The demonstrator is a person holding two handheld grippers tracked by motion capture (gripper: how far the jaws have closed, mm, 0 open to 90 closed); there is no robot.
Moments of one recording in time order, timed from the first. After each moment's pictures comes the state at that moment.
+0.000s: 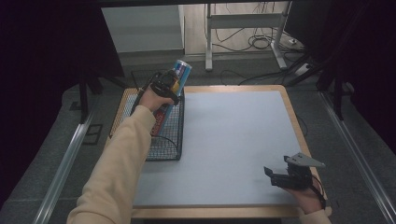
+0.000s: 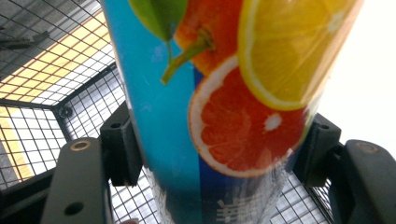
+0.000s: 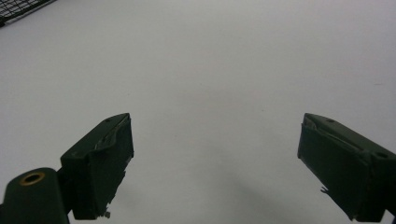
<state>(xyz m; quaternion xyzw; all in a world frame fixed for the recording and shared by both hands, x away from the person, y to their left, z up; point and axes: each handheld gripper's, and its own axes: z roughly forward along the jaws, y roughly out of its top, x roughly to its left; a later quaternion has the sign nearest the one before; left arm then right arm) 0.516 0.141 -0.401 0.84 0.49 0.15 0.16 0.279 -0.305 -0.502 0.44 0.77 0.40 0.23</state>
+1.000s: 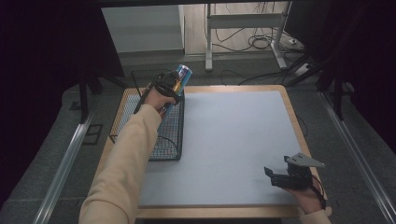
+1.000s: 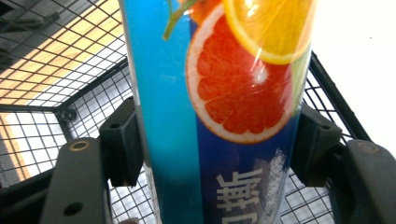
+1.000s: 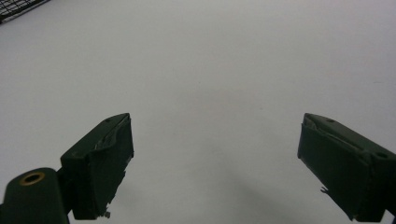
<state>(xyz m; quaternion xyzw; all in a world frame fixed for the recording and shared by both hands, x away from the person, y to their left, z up) 0.546 0.138 -0.432 0.84 0.50 0.16 0.11 0.279 -0.305 -0.503 0.44 0.77 0.39 0.24</state>
